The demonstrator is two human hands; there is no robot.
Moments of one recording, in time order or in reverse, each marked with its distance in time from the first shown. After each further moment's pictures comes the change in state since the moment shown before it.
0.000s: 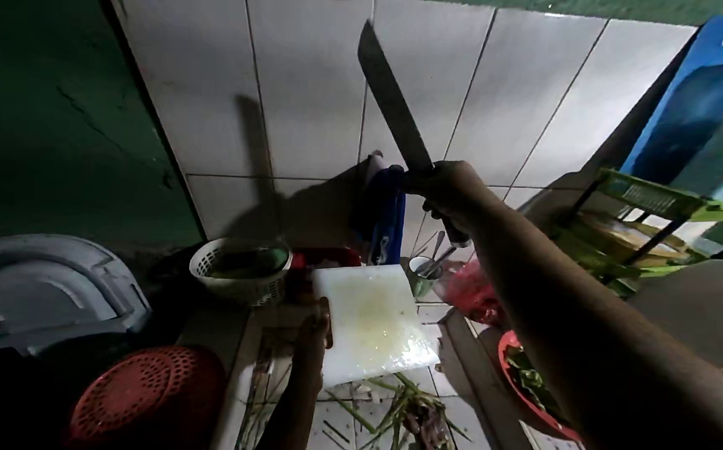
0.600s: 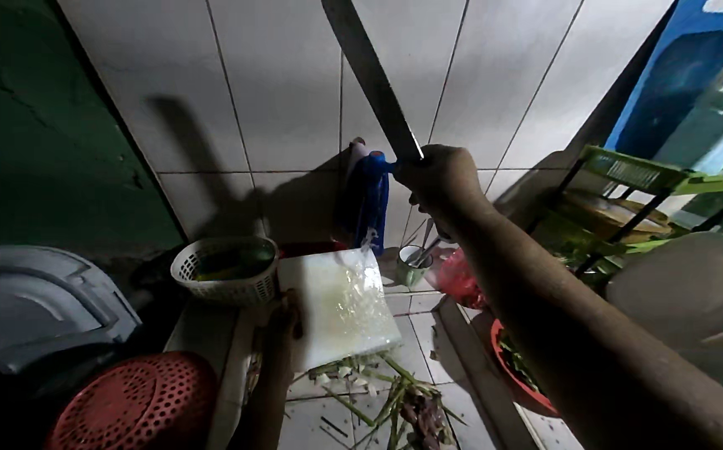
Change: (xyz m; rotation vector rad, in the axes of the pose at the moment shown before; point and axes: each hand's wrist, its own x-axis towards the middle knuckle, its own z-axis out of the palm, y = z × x) left_hand 0.036 -0.028 -0.027 -0.033 0.067 0.046; right_hand -0.028 0.001 0.005 -0.014 0.189 -0.118
